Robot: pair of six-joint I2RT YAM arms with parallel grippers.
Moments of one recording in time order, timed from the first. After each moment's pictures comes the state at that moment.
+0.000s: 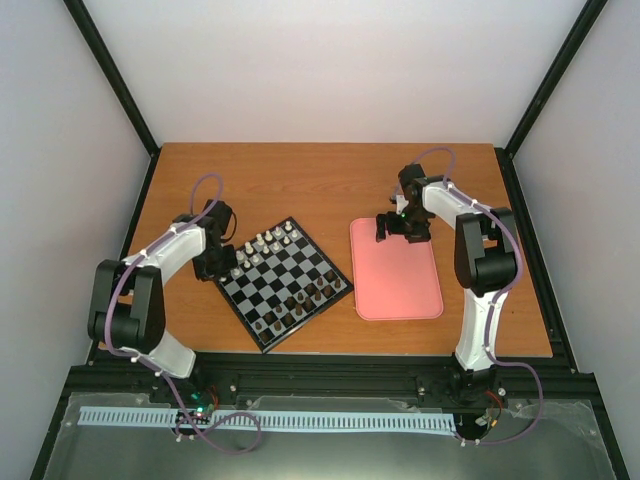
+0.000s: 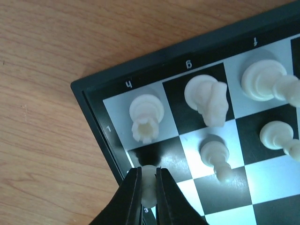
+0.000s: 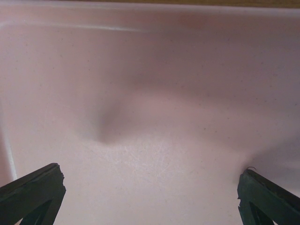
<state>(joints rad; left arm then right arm) -0.16 1.55 0.97 -0.89 -0.09 -0.53 0.22 2.05 1.50 -0.88 -0.22 0.14</state>
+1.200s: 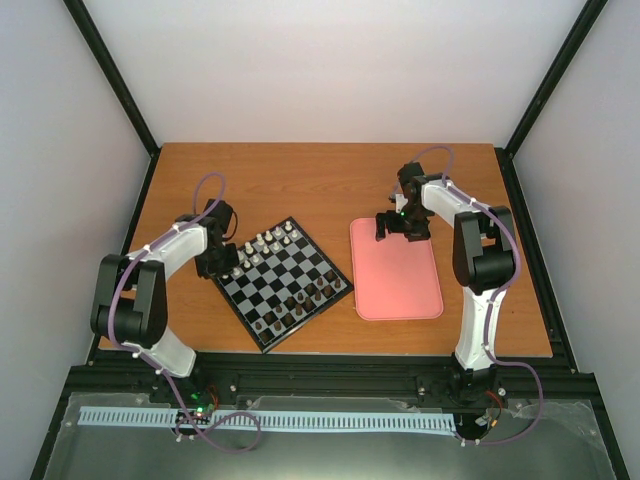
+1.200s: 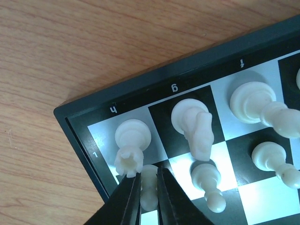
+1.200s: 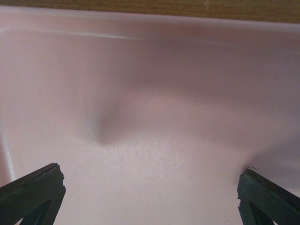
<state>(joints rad) -0.16 1.59 0.97 -0.82 -0.08 -0.50 0.22 2.08 1.53 -0.90 -0.22 0.13</state>
